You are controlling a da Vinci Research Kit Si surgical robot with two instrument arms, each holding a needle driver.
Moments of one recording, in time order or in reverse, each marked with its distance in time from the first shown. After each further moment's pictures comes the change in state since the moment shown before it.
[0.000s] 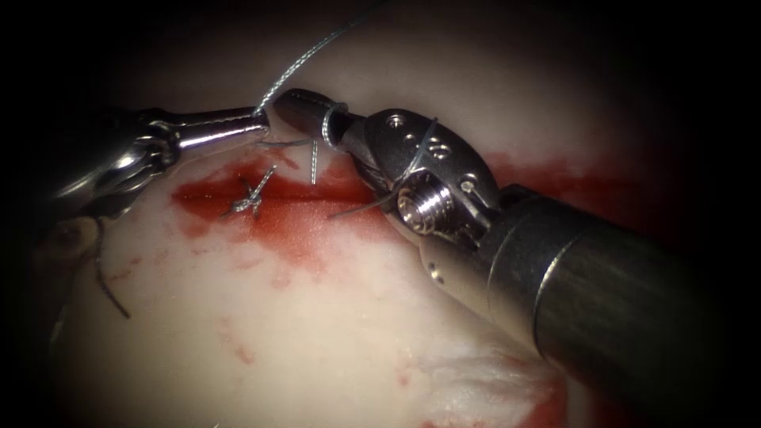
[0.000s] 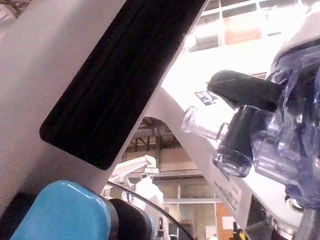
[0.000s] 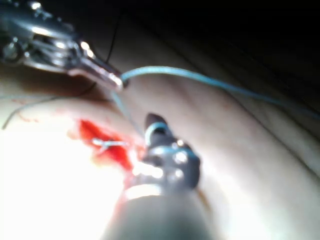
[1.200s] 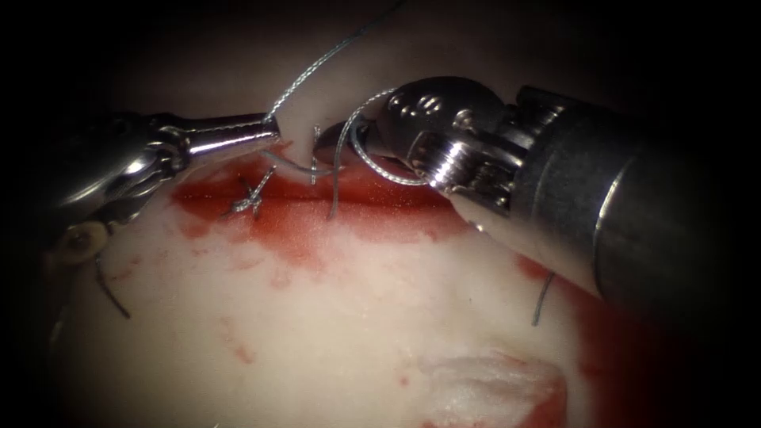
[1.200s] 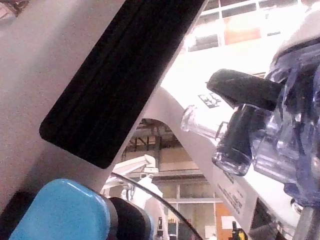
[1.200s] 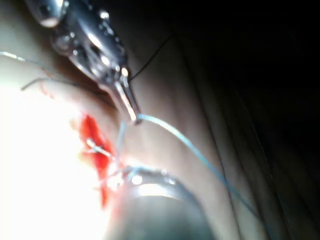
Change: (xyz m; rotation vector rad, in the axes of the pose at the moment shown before) right arm 0.004 -0.001 -0.002 0.136 -0.706 -0.329; left arm 0.000 0.000 0.001 0.005 0.024 0.002
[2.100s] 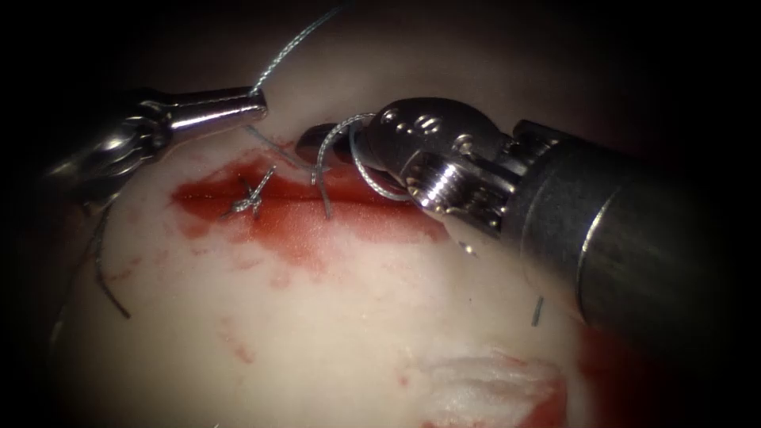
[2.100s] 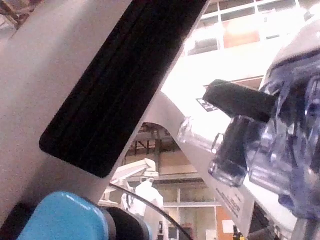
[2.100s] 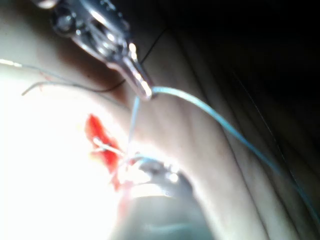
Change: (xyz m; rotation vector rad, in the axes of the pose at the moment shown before) right arm -0.001 0.000 0.002 -0.148 0.389 0.186; left arm -0.004 0.000 -0.001 -0.031 -0.044 0.002
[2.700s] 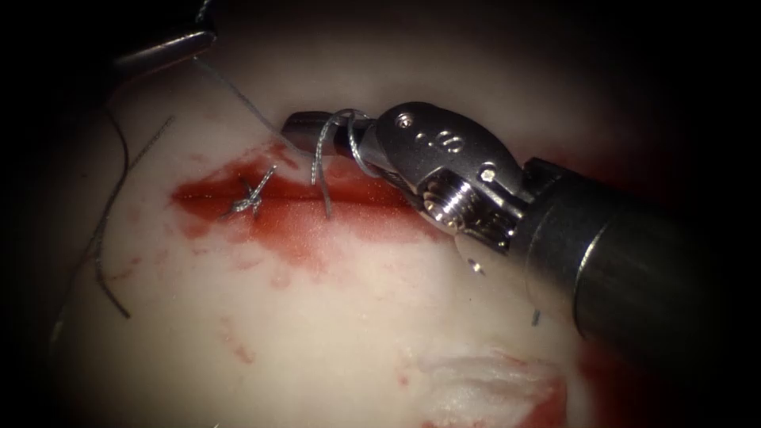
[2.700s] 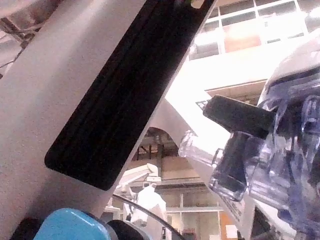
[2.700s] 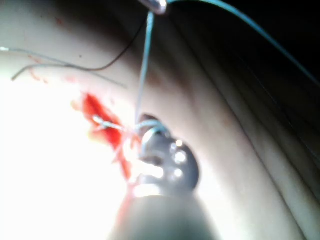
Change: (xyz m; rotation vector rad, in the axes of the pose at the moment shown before) right arm -0.002 0.002 0.001 0.086 0.277 -0.002; left arm -0.004 0.000 -0.001 -0.042 -0.079 -0.004
